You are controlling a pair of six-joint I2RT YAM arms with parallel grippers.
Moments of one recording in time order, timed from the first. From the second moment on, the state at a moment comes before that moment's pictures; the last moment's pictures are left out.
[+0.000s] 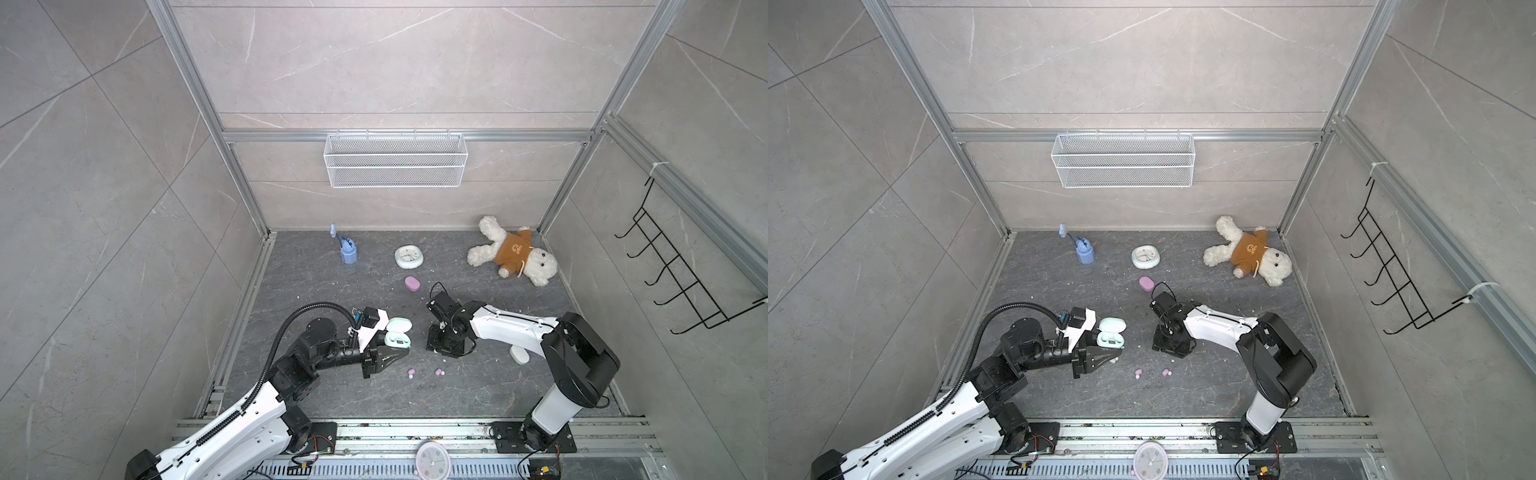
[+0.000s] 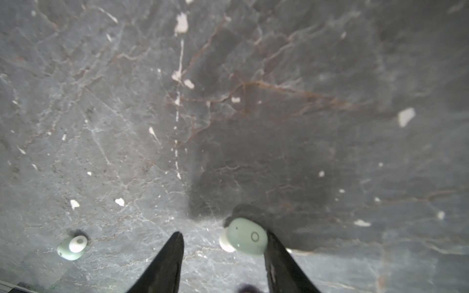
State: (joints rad) left arm -0.79 0.73 0.53 0.04 0.63 -0.12; right arm 0.70 1.69 0.98 -0.63 -0.15 0.90
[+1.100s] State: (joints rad) left arm -0.79 0.73 0.53 0.04 0.63 -0.12; right arm 0.67 1.78 1.12 -0.75 -0.12 0.79
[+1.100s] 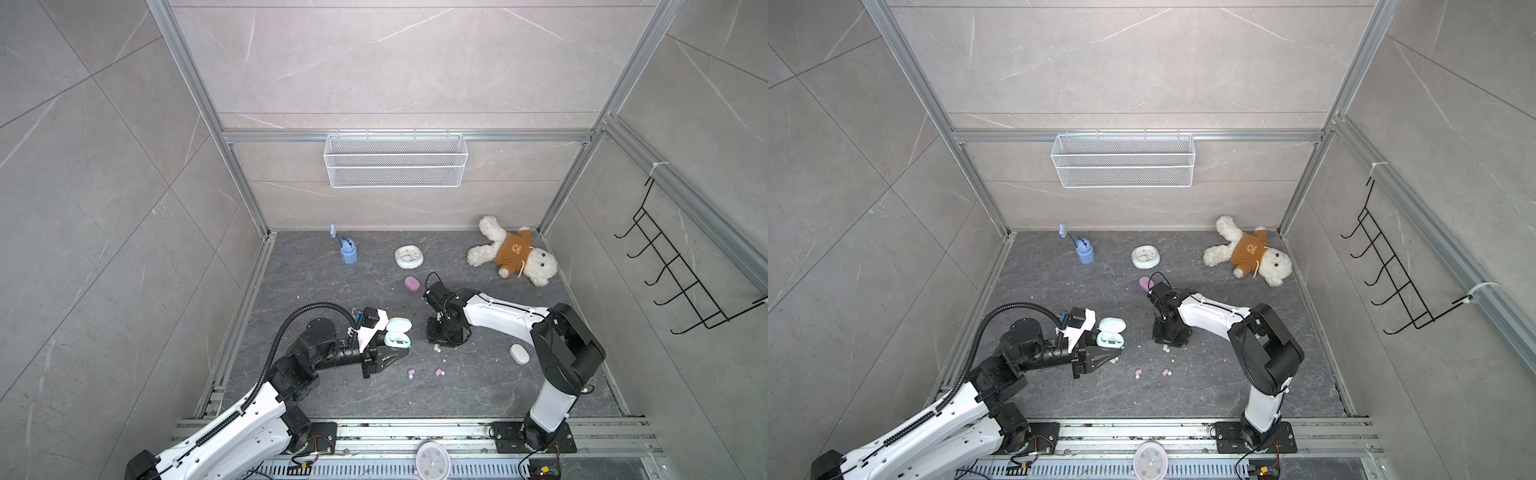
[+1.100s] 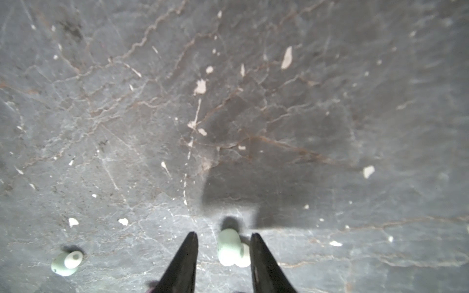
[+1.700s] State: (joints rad) left arm -0.79 0.72 0.53 0.03 0.63 -0.12; right arm 0.67 1.78 1.13 -0.78 -0.12 0.78
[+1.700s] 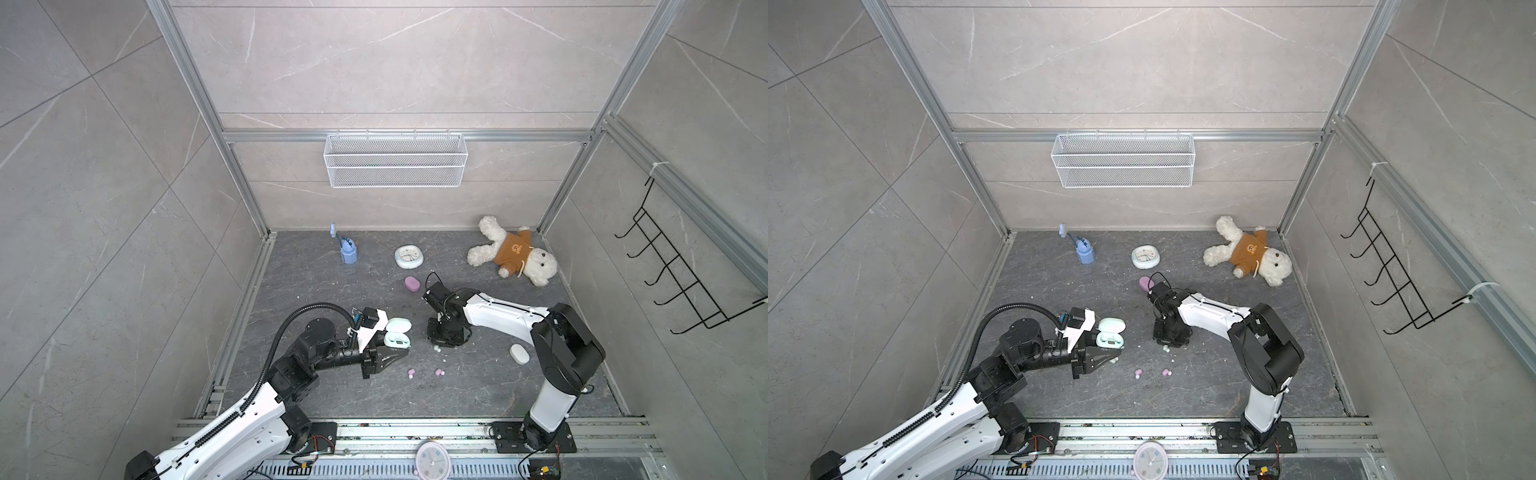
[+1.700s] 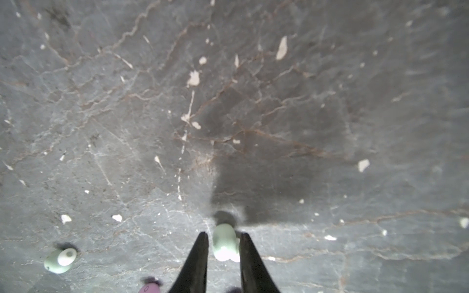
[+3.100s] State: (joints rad) left arm -0.79 0.79 0.53 0.12 0.61 -0.15; right arm 0.67 1.57 1.12 -0.74 -0.16 0.75
